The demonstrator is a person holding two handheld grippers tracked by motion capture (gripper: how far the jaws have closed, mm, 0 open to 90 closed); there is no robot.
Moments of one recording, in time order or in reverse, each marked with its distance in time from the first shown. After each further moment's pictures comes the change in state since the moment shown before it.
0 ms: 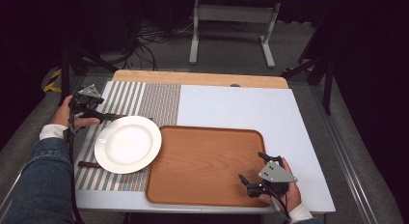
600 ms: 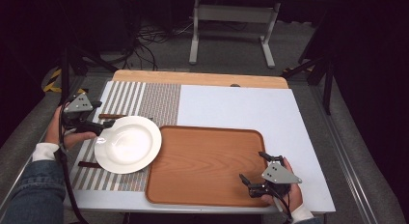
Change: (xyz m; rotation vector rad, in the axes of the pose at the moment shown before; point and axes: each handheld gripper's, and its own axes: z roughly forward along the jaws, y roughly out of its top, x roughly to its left) left arm -0.065 0.001 -0.055 -0.223 0.060 0.068; right arm -0.002 0.001 -0.006 -0.060 0.018 0.007
